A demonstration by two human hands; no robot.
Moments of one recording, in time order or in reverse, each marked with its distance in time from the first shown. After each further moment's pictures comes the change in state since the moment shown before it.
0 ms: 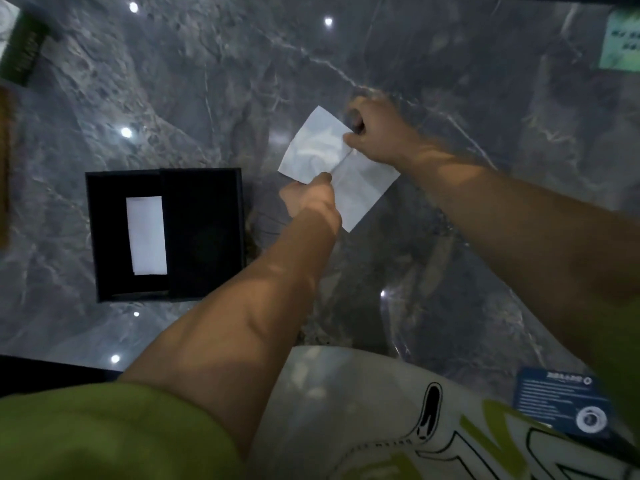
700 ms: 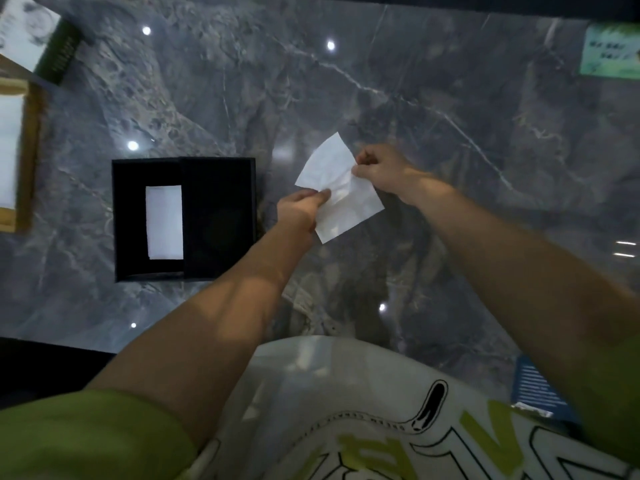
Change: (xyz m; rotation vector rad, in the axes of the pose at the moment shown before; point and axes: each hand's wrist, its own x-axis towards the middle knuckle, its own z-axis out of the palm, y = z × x) left_hand 0.001 -0.007 -0.065 0.292 -0.236 0.072; right_hand -0.069 -0.013 0.025 0.424 -0.099 0.273
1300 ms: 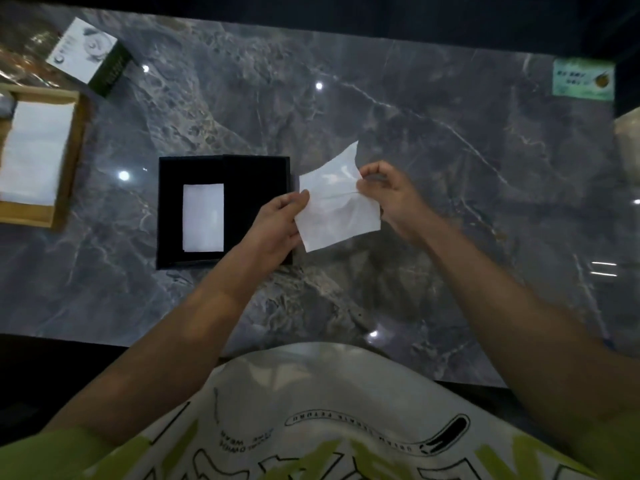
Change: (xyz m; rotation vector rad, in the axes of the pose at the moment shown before) left_hand -0.036 -0.005 -0.120 -0.103 -0.411 0.135; right_hand -0.117 -0.048 0.057 0.572 0.094 -0.115
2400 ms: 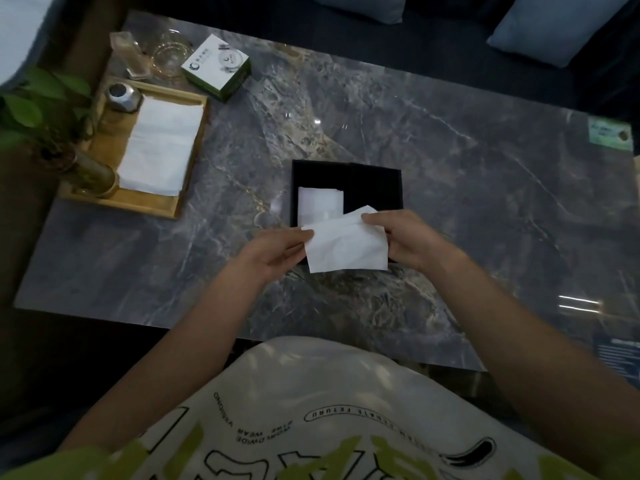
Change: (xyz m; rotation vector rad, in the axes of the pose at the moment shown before) left_hand -0.056 0.049 -0.243 -0.105 -0.023 -0.175; right_hand -0.029 -0.012 0.230 0.215 0.035 0.376
